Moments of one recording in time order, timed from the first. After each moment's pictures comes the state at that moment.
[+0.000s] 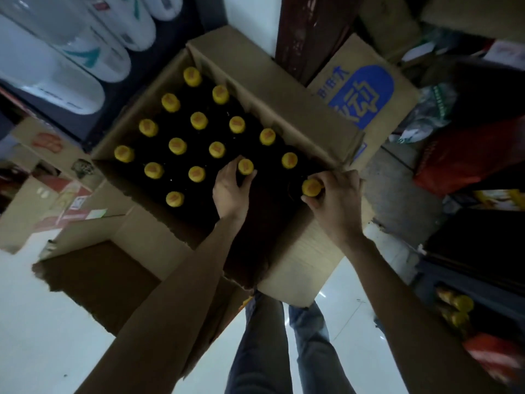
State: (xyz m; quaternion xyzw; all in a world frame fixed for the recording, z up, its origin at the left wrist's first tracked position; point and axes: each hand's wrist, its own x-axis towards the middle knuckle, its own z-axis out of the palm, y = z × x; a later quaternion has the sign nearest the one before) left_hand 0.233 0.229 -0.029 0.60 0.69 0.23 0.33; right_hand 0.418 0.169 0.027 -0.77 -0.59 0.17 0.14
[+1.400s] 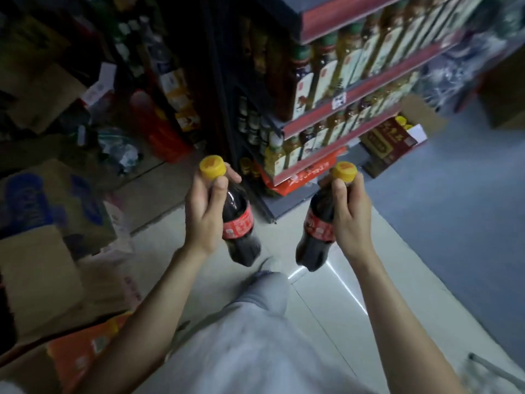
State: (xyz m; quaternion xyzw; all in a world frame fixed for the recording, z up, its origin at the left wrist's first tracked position) left_hand 0.459 -0.349 0.255 0.76 -0.02 0.17 0.63; right_hand 0.473 -0.565 0.243 -0.82 -0.01 -0.09 0.57
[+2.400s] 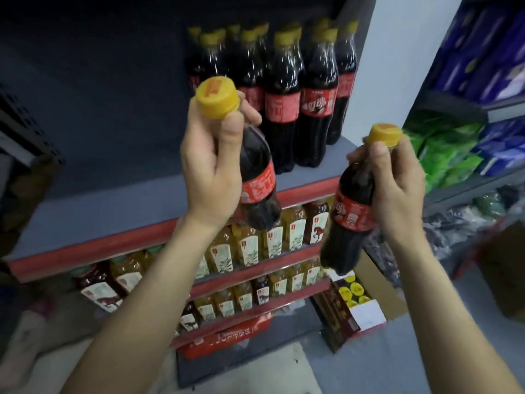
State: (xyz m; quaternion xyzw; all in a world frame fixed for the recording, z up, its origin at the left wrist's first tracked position) left_hand 0.863 -0.776 0.484 0.67 -0.20 0.47 0.54; right_hand 0.921 -0.976 0.446 -0.71 -0.24 -0.26 0.61
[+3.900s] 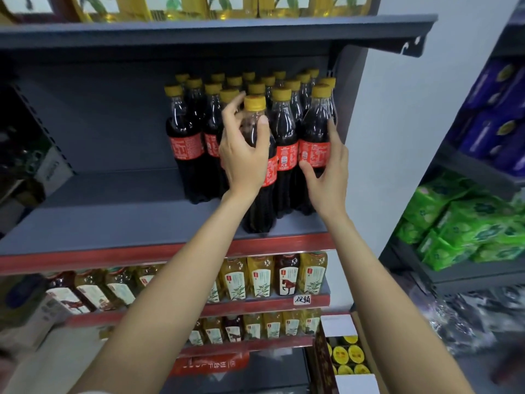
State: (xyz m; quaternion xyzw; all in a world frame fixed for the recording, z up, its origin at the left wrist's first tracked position) left_hand 1.052 -0.857 0.494 0.69 0.08 0.60 0.40; right_hand 1.129 -0.969 0.441 -0.73 -0.31 -0.22 0.57
